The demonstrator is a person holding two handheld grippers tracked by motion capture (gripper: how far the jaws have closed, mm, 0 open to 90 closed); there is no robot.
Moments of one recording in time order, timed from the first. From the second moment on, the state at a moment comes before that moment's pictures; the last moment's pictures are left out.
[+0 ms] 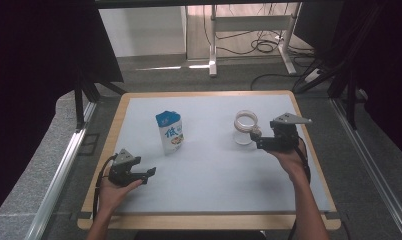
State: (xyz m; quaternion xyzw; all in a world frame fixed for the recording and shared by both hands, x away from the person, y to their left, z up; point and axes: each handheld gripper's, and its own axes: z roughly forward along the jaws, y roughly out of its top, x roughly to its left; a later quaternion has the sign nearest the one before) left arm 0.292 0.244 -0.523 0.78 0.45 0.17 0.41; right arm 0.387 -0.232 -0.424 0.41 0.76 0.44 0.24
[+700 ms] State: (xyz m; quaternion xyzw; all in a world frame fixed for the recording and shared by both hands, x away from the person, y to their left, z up) left arm 0.288 0.246 -0.524 0.78 0.45 0.17 0.41; right arm 0.459 -0.208 -0.404 0.41 0.78 0.41 0.23
